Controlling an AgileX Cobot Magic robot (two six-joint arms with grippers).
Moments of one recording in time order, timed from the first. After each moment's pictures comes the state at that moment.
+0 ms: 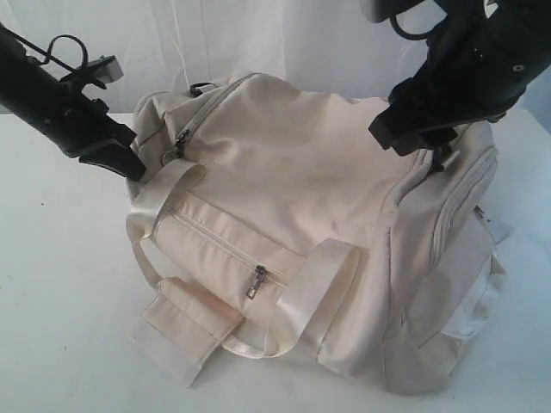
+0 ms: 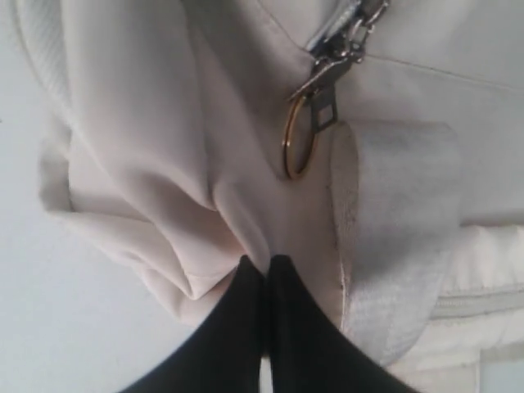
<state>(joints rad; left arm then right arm) -0.09 1.95 -1.57 -0.65 1.09 0.76 0.64 1.39 -1.36 -0.13 1.09 -0.09</state>
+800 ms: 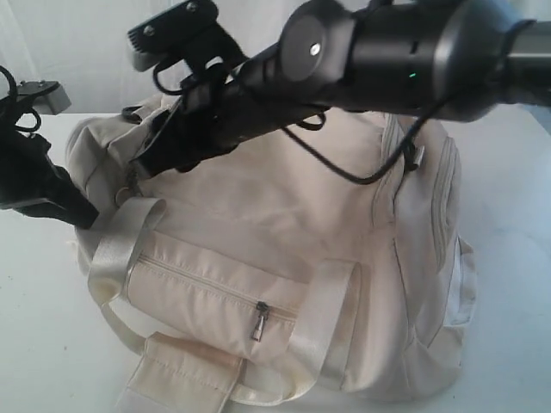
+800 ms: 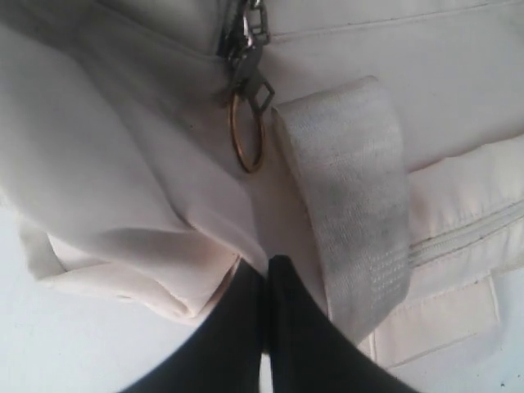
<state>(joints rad) -0.07 1.53 -1.07 -0.63 0.96 0.85 0.88 1.80 -1.44 0.48 0.36 -0.62</state>
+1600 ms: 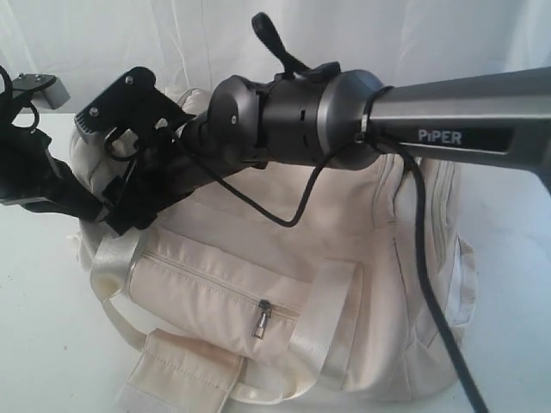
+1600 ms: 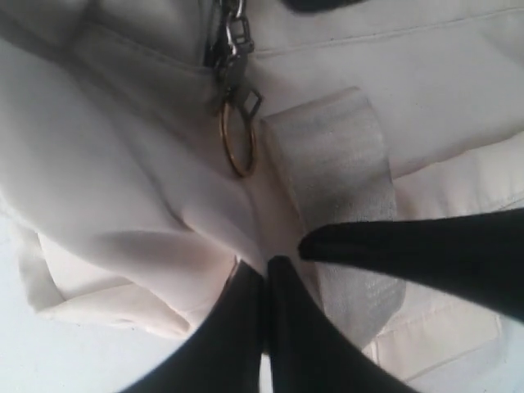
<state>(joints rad) -0.07 1.51 -1.05 -0.69 0.93 0.95 0.95 1.99 -1.52 0.47 0.30 -0.73</state>
